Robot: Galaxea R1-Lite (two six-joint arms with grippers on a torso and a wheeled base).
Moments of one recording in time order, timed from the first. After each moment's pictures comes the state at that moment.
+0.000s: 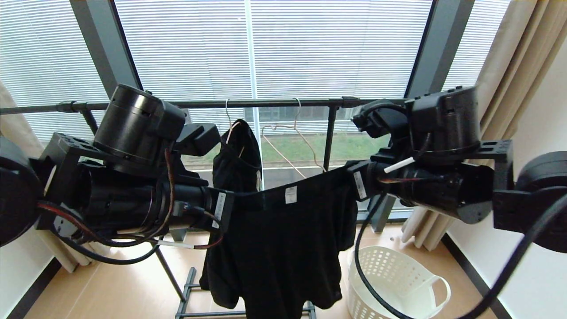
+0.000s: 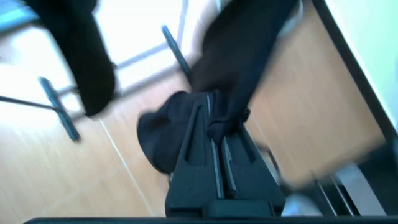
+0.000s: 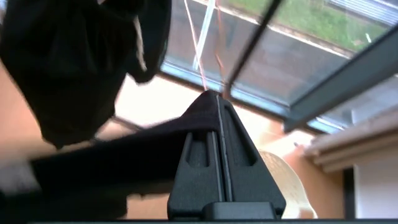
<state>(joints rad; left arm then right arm) -0.62 1.58 -1.14 0.25 0.07 -0.19 0.69 1.70 -1.12 -0.14 -0.41 0.01</state>
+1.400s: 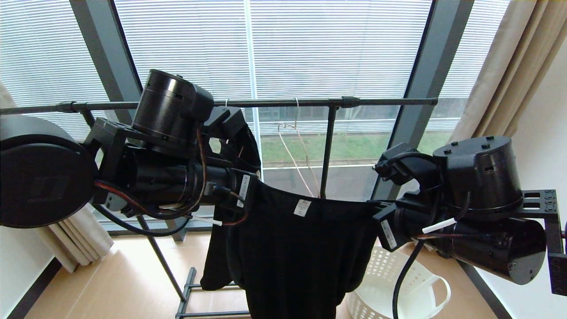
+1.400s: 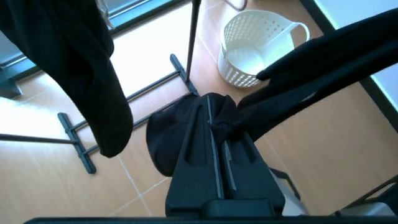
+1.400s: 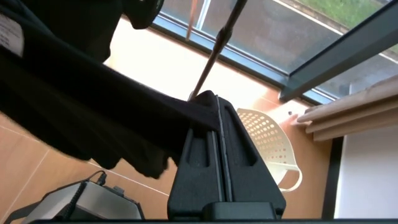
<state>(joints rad) -0.64 1.67 -1.24 0.17 0.07 -0.11 0.72 1.59 -0.86 -0.16 -0.40 0.01</state>
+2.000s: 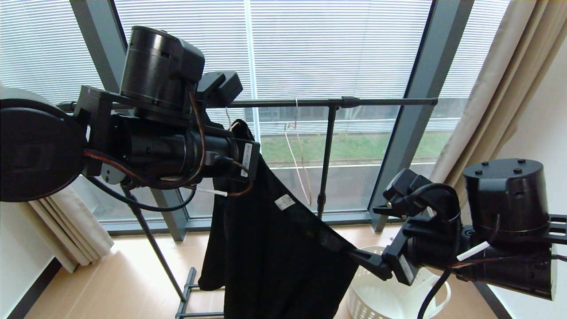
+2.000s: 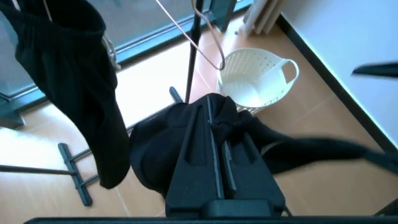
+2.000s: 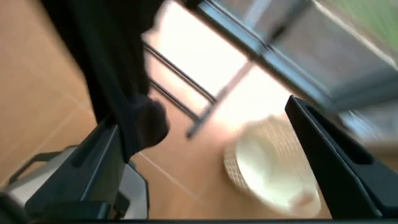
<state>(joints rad) -0.65 1.68 -1.36 0.17 0.10 -0.11 0.65 1.52 -0.67 -0.33 0.01 -0.18</state>
